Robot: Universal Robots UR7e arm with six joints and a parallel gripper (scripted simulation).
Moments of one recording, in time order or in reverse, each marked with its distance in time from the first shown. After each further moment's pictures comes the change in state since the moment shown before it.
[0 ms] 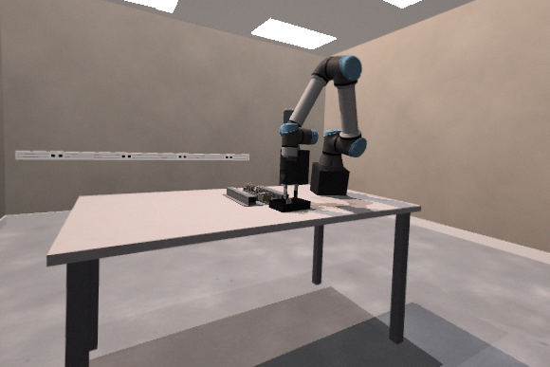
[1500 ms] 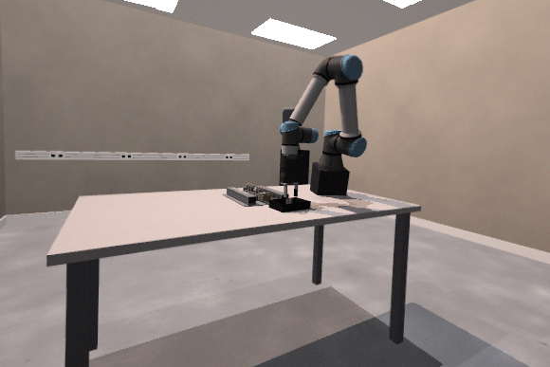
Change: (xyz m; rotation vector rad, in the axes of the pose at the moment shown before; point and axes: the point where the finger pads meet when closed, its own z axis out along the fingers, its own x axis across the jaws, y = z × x) arm -0.001 0.000 -0.007 0.000 -0.002 0.000
